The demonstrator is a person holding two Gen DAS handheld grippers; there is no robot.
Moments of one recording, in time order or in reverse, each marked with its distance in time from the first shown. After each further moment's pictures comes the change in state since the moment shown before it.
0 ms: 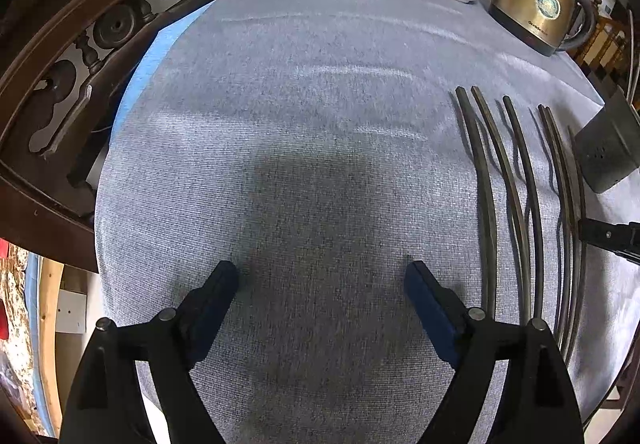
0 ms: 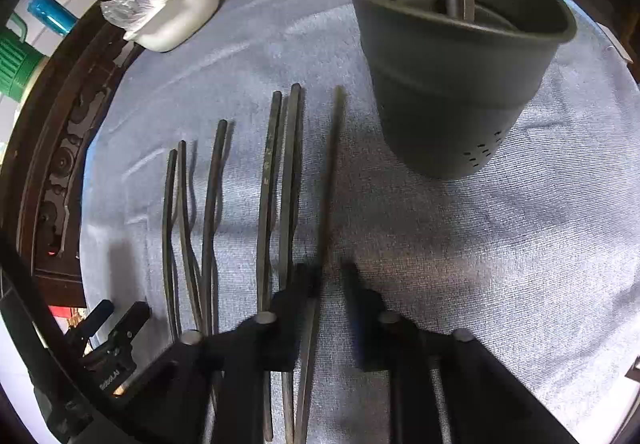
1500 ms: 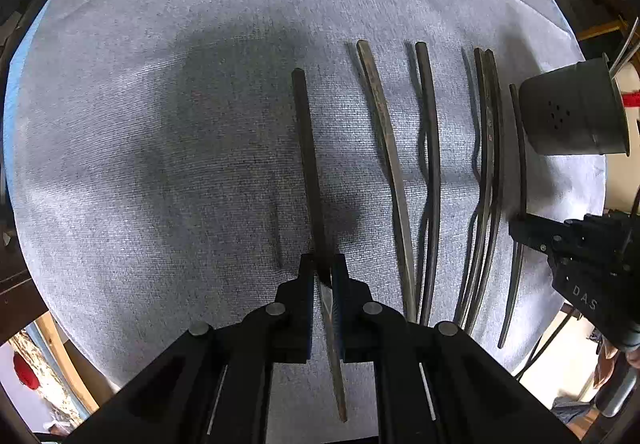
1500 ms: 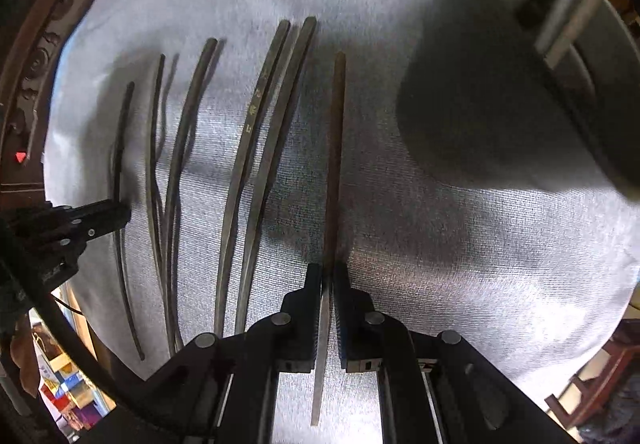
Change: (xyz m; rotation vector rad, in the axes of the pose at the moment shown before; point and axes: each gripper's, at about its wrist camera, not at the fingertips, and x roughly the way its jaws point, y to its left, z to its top) left arm 0.060 -0.077 0.114 0.183 0.493 -0.210; right arm 0.029 0.019 0.055 -0.231 0.373 -0.158
